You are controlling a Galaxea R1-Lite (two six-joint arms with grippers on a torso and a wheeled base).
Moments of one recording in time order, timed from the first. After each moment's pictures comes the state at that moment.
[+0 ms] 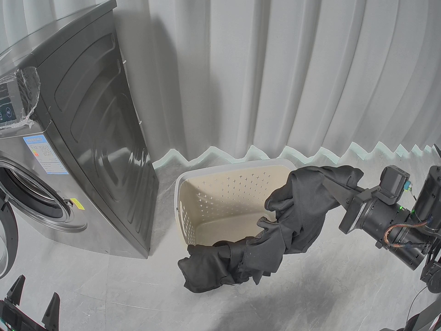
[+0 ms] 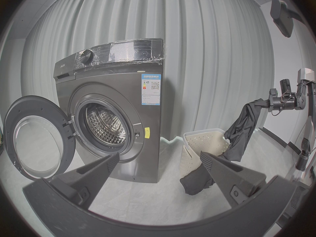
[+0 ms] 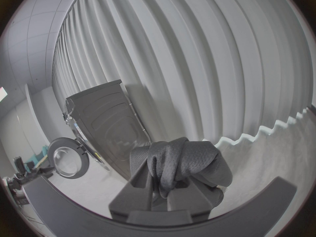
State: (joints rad) left arm 0.00 0.02 -0.02 0.00 0.00 -0.03; right arm 0.70 1.45 -0.38 -1.06 -0.21 0.23
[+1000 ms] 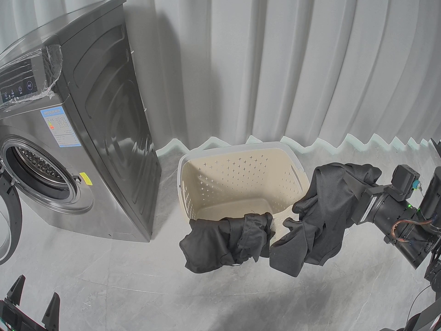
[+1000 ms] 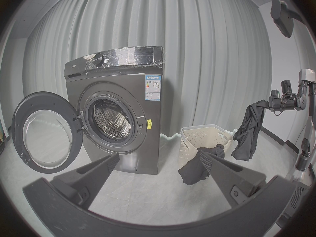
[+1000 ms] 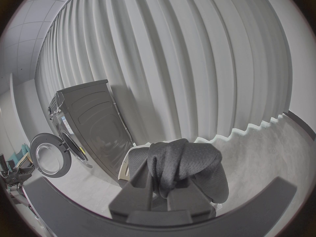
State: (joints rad) left arm 0.00 0.02 -0.02 0.00 0.00 -0.03; right arm 0.64 1.42 -0.35 -1.06 -0.37 0.19
